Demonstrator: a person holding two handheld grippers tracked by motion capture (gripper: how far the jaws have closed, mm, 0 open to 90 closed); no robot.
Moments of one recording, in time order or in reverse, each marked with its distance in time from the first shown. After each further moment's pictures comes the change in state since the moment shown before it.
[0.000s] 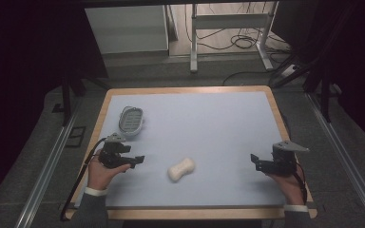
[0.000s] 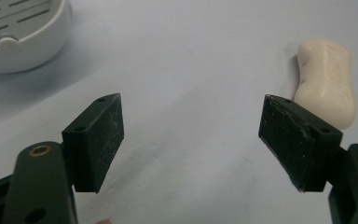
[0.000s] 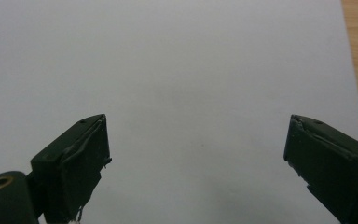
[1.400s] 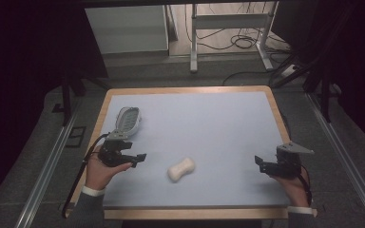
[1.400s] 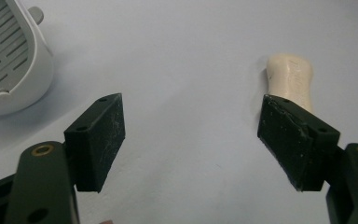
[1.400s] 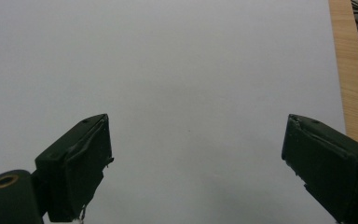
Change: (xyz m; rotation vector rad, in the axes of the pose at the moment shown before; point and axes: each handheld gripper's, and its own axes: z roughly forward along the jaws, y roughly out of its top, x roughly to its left) left arm -0.026 0.024 -0.024 0.001 0.017 0.076; right arm -0.007 -0.005 -0.010 0.017 -0.021 0.010
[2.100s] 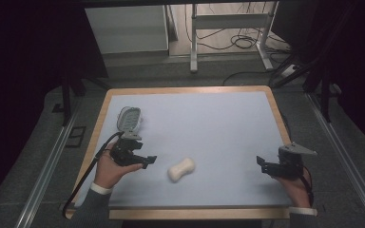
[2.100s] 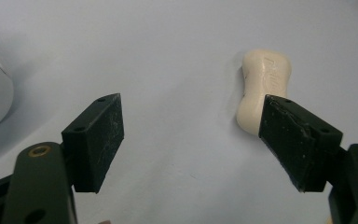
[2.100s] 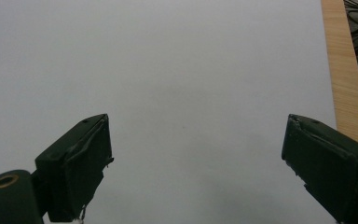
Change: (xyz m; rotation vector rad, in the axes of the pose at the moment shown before) left arm -0.024 0.020 0.016 0.071 -0.019 0.070; right arm -0.003 -0.002 -0.004 -0.004 -0.007 0.011
